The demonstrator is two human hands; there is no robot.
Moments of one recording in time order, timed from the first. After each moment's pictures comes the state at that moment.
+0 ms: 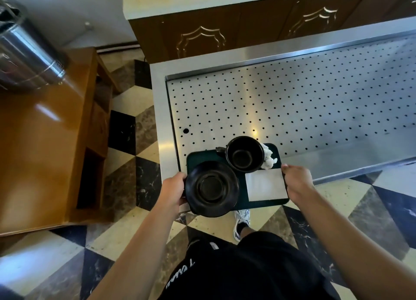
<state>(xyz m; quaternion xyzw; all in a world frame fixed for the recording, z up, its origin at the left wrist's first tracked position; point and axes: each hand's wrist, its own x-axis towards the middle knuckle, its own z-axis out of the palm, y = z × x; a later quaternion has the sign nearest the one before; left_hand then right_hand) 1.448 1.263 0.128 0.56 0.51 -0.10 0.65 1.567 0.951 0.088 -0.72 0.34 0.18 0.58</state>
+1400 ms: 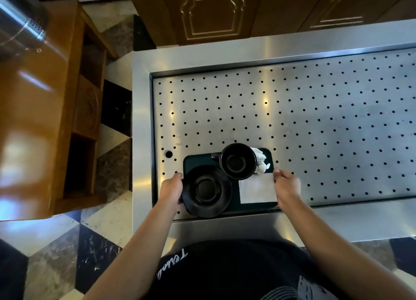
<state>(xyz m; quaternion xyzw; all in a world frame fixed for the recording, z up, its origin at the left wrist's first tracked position) 1.611 1.265 0.046 0.49 0.64 -0.15 0.57 1.732 0.975 0.036 -0.77 0.33 0.23 0.50</state>
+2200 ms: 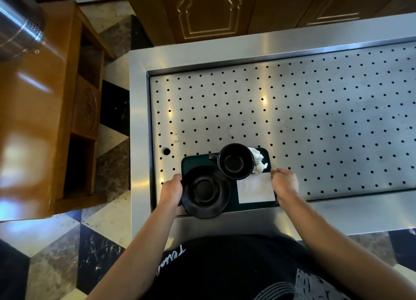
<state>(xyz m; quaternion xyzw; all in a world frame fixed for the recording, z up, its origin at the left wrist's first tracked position) 1.598 1.252 0.049 0.50 0.63 -0.14 0.58 1.729 0.968 0.043 -0.83 0.29 0.27 0.39</state>
